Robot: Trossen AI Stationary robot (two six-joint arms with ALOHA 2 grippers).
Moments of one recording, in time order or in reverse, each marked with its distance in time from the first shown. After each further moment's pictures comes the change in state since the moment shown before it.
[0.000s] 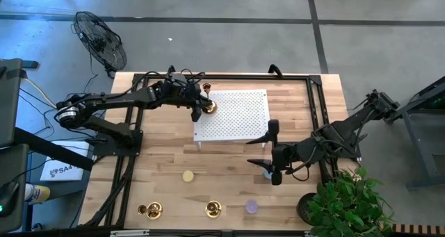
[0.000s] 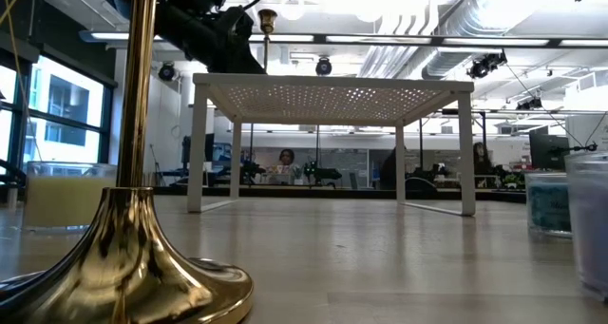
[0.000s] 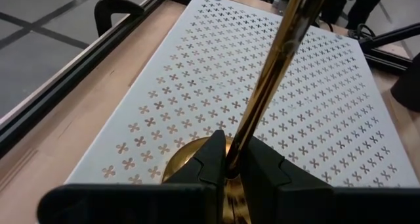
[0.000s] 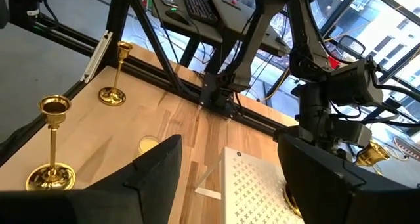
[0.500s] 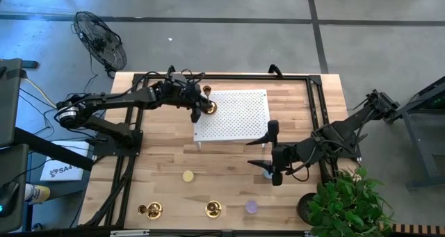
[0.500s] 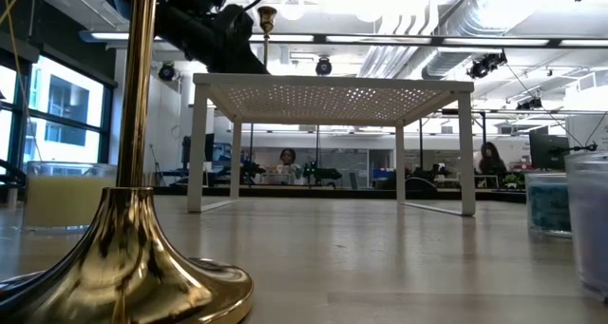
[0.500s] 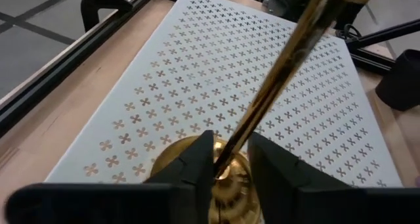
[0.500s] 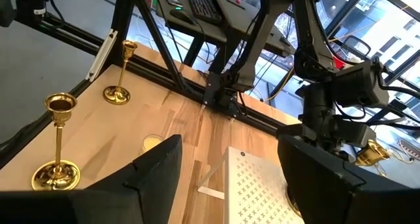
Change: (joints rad) left arm 0.000 0.001 -0.002 0.002 0.031 -0.018; right arm 0.000 0.000 0.000 -0.006 -0.014 0.000
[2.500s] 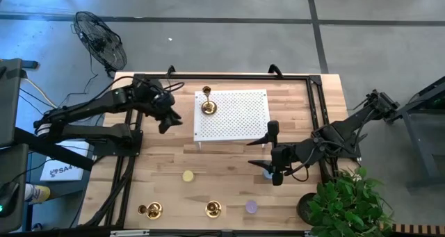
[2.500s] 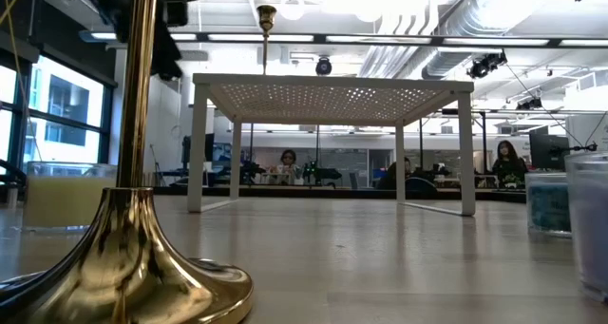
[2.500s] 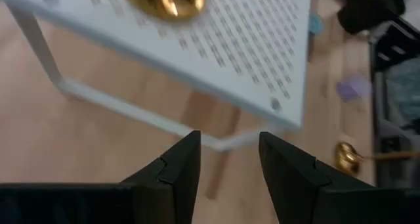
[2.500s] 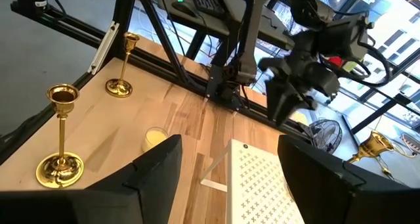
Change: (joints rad) left arm 0.000 -0.418 0.001 -0.719 0.119 -0.095; right arm 0.000 0.001 0.000 -0.033 -0.002 0.020
